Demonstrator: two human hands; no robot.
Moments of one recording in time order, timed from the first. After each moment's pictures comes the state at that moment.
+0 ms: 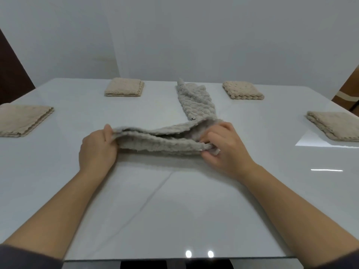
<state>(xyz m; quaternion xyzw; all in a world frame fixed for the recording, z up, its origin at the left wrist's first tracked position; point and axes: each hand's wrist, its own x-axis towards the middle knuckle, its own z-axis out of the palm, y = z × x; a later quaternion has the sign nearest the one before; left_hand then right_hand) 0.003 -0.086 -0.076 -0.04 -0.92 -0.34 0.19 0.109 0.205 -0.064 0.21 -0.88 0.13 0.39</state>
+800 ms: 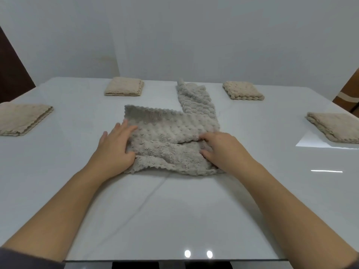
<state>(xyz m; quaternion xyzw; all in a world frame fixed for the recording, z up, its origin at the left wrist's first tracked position) 0.013 -0.076 -0.069 -0.25 -0.94 -0.24 0.06 0.105 0.203 -0.055 0.00 -0.99 0.07 0.10</state>
